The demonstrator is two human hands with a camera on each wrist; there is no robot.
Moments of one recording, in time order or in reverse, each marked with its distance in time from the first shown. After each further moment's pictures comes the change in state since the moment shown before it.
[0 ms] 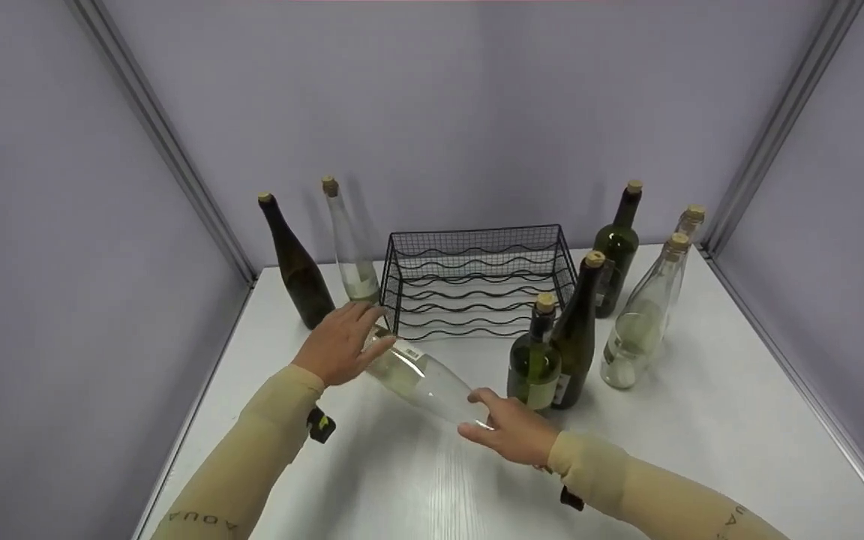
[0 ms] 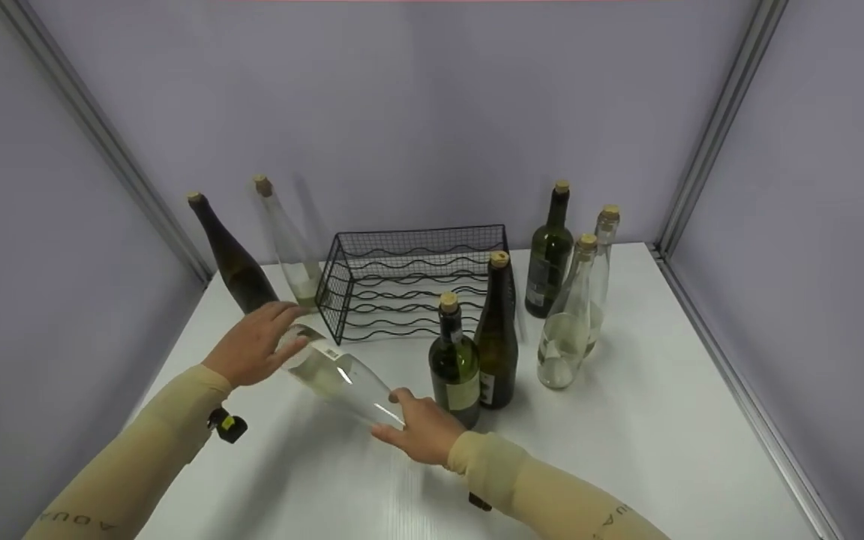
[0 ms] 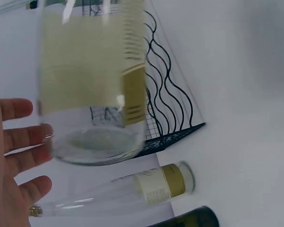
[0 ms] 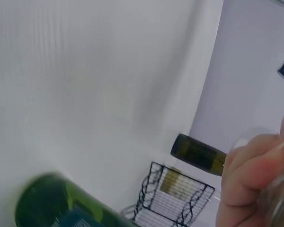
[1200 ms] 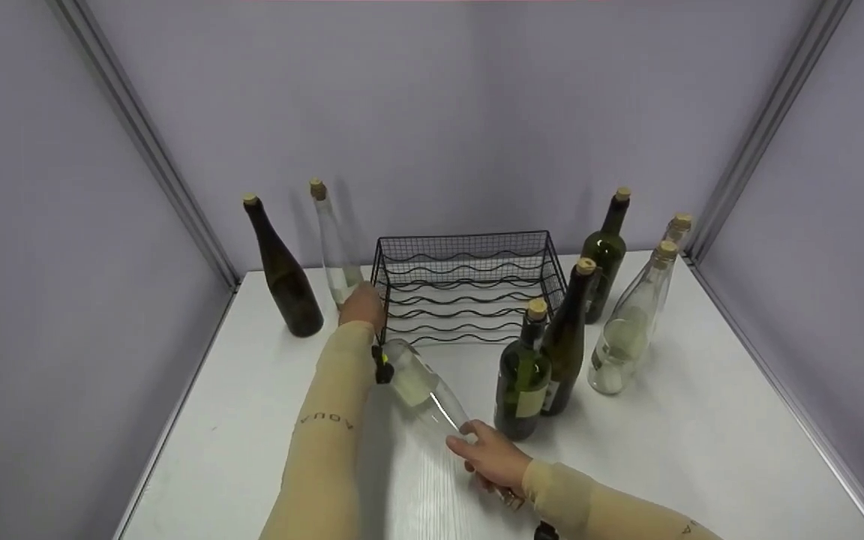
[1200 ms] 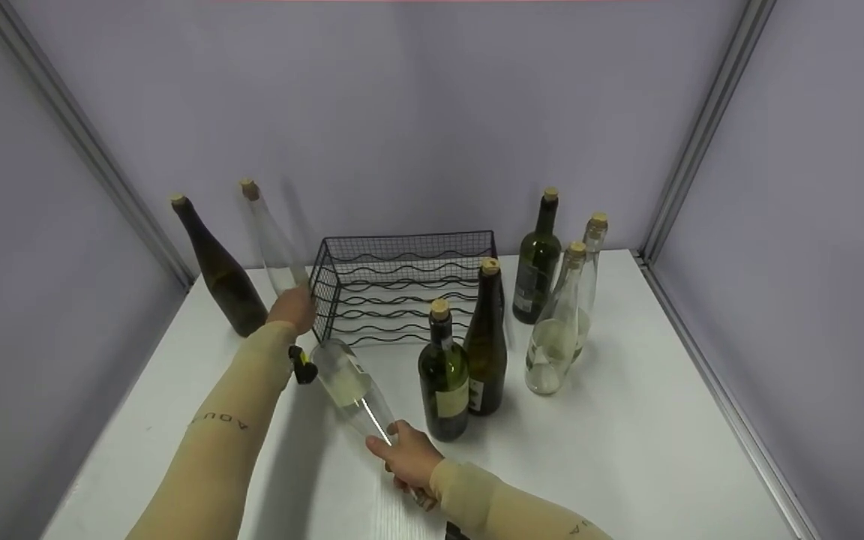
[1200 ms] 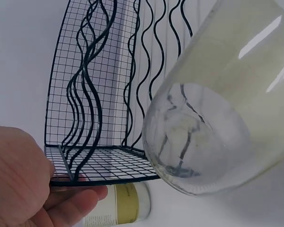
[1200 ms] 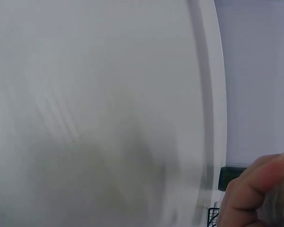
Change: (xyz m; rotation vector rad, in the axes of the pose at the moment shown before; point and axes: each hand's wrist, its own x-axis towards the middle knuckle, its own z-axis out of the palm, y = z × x) left_hand 0.102 -0.032 0.084 -0.153 -0.152 -0.680; right_hand 0.015 0.037 0.050 0.473 0.025 0.287
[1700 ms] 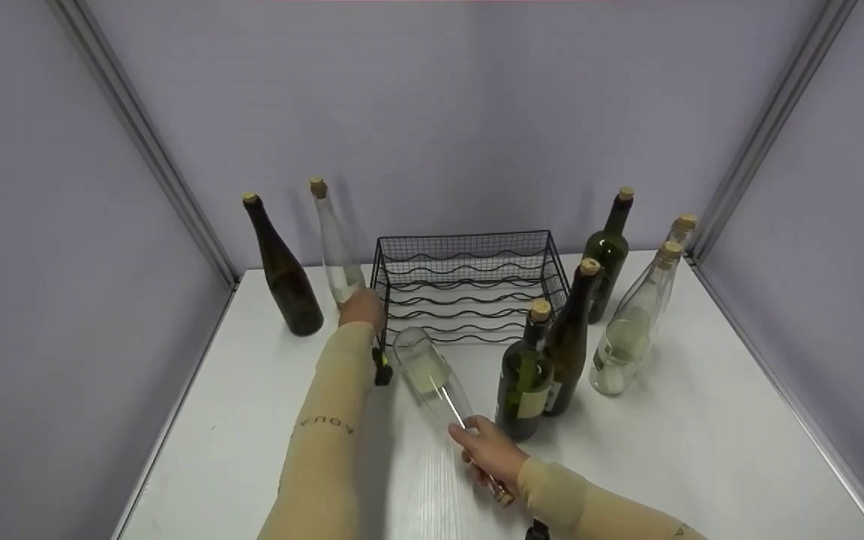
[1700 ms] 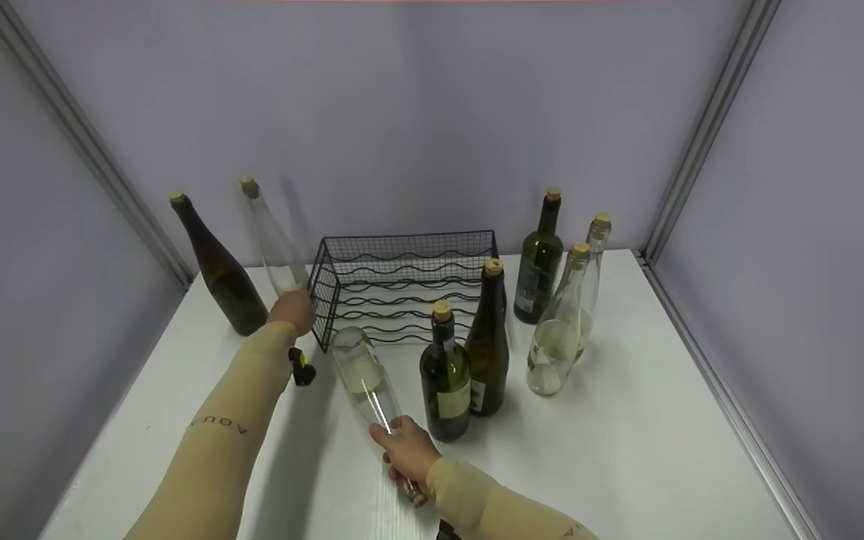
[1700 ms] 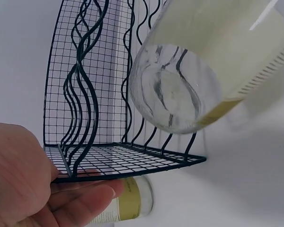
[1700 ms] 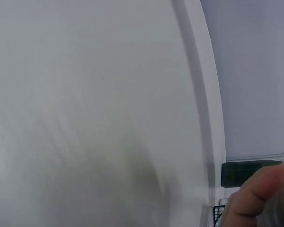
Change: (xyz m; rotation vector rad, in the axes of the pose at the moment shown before) left_hand -0.002 0.002 0.001 0.072 -0.023 -0.005; right_hand 0.010 0.003 0.004 0.181 0.058 0.029
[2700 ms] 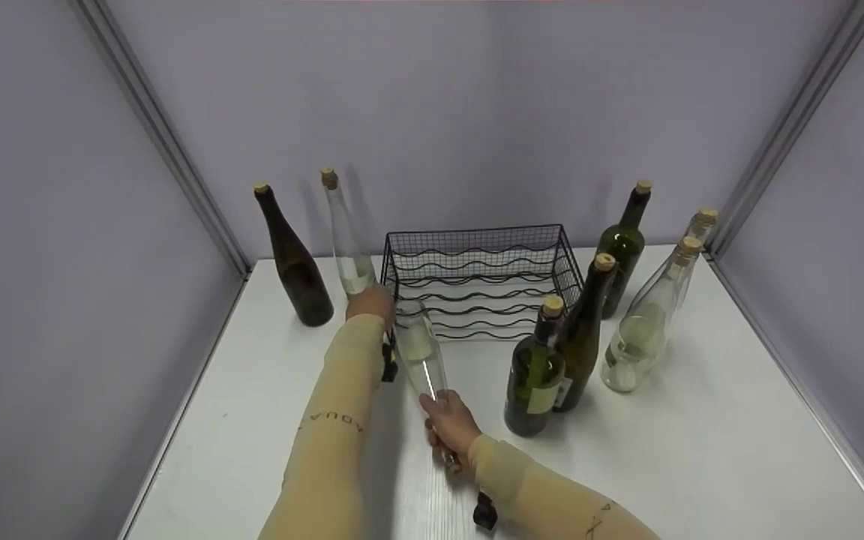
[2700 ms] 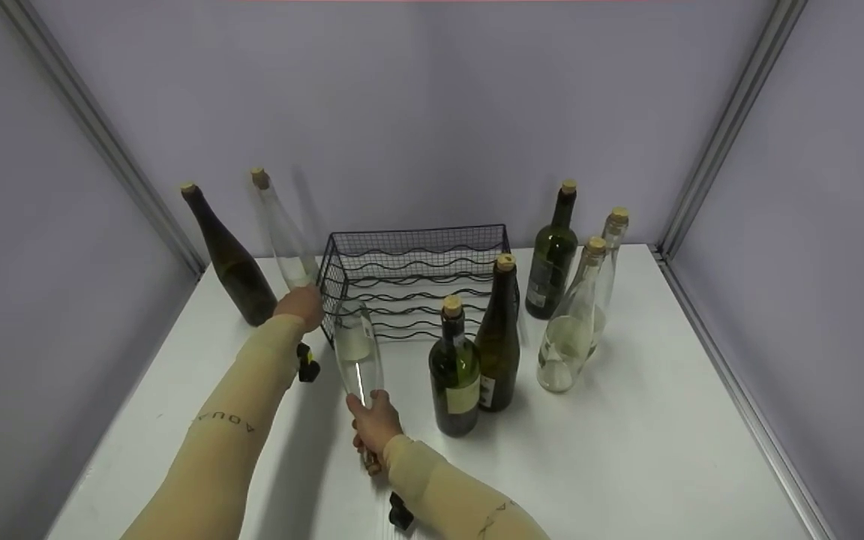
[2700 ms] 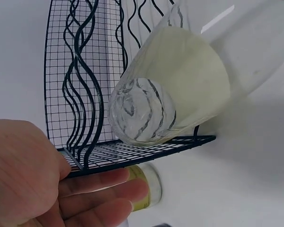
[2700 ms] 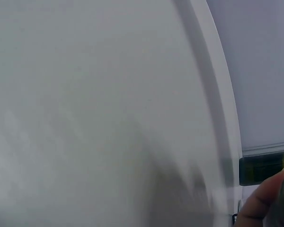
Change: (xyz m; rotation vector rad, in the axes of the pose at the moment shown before) left_hand -0.004 0.006 -0.013 0.116 -0.073 -0.008; right_hand 0.069 -0.012 0.054 0.140 0.108 -0.034
